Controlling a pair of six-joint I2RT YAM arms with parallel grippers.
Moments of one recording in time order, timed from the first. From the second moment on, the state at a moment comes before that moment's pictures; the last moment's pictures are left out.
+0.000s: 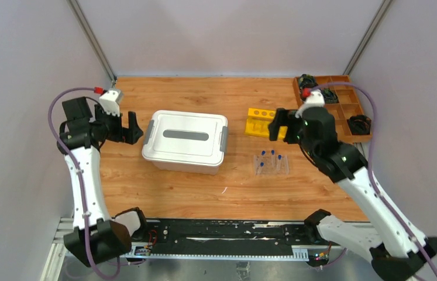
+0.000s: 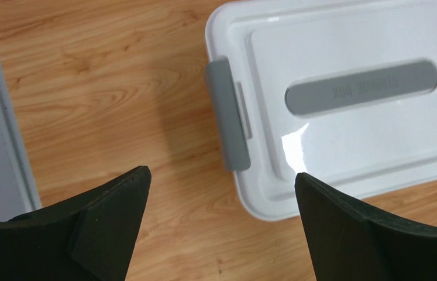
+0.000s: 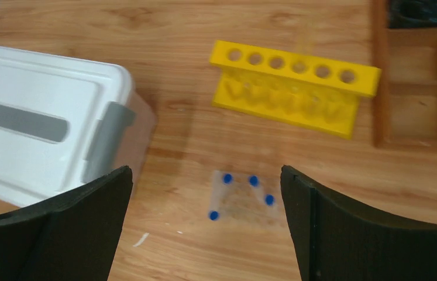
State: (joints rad) left arm 0.37 1.15 1.25 -0.88 0.63 0.33; right arm 0.59 1.03 1.22 -0.63 0.21 0.37
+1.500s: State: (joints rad) left arm 0.21 1.37 0.33 0.77 0.45 -0.02; right arm 0.11 1.25 0.23 0.68 0.72 0.07
